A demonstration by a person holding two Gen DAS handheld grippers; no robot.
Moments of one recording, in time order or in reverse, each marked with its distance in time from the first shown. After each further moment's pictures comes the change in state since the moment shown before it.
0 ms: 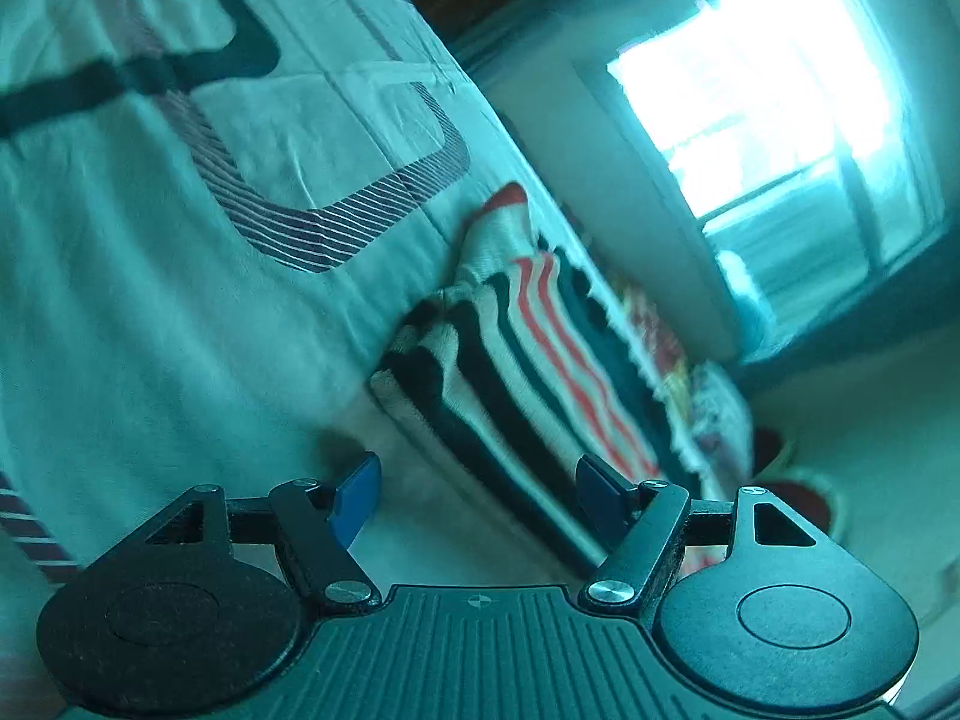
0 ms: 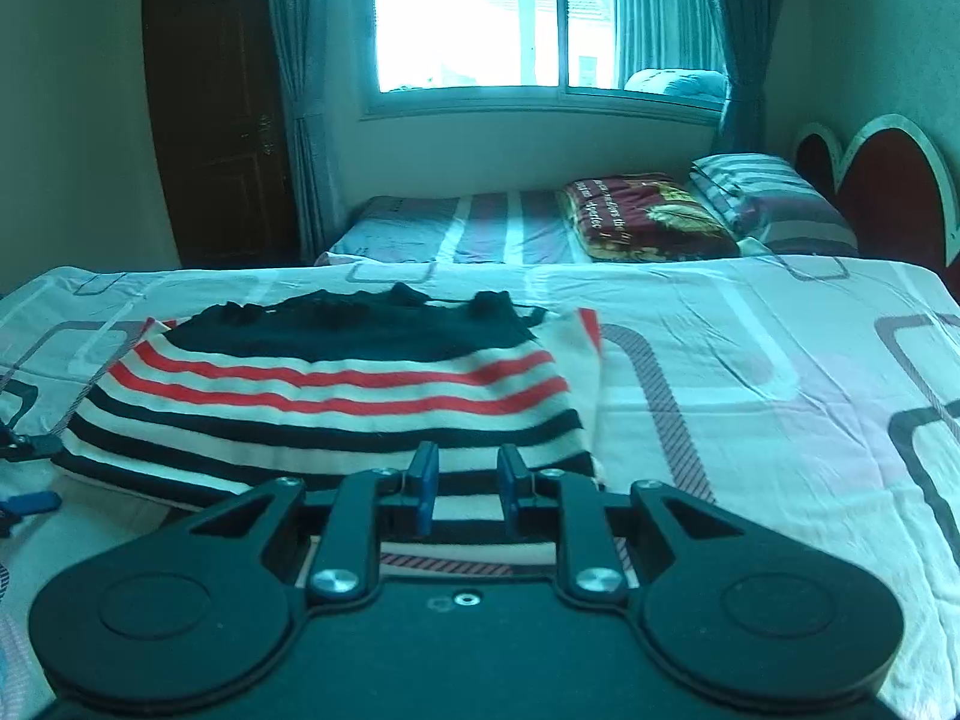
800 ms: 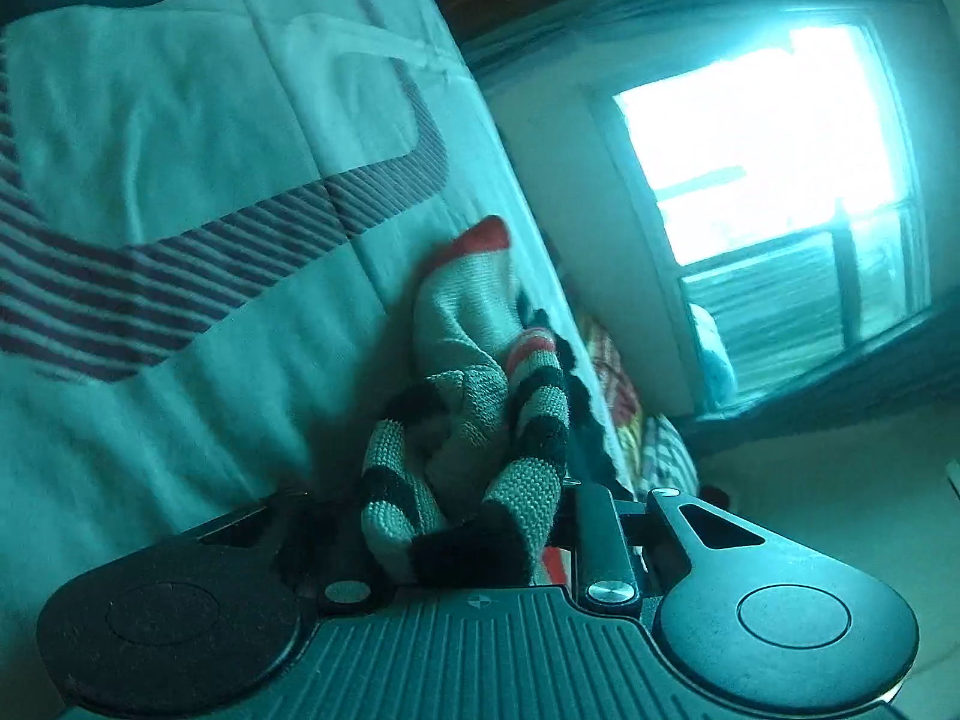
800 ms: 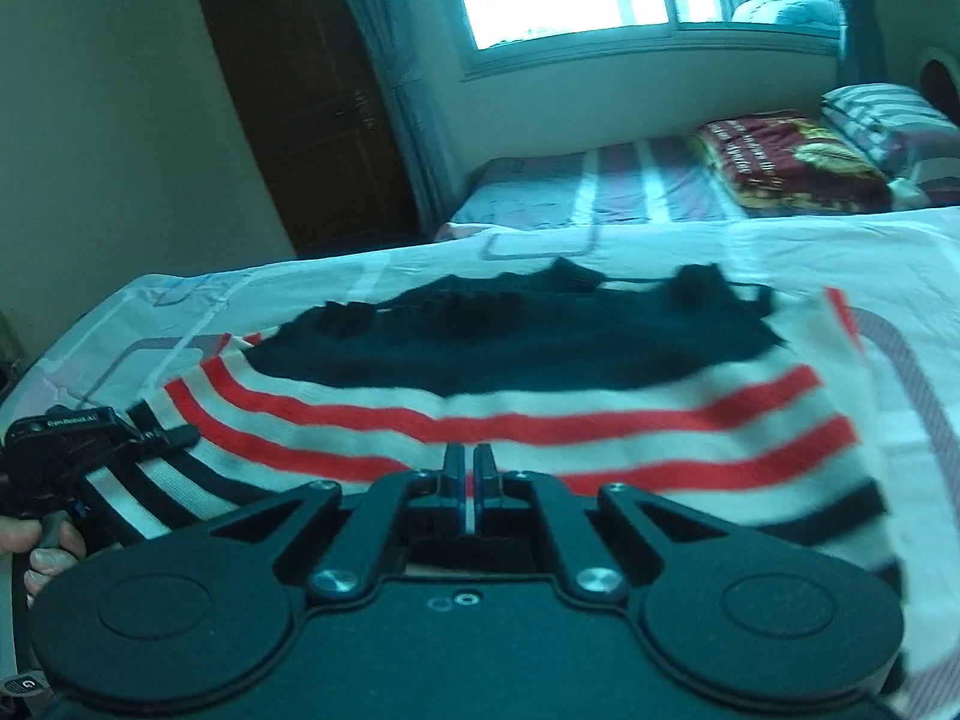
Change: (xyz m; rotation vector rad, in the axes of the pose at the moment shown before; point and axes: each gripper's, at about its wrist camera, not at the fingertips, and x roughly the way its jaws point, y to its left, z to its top) left arm 0.086 -0.014 0.041 -0.108 -0.014 -0.094; right arm 0.134 0.052 0.028 0.054 0.081 0.294
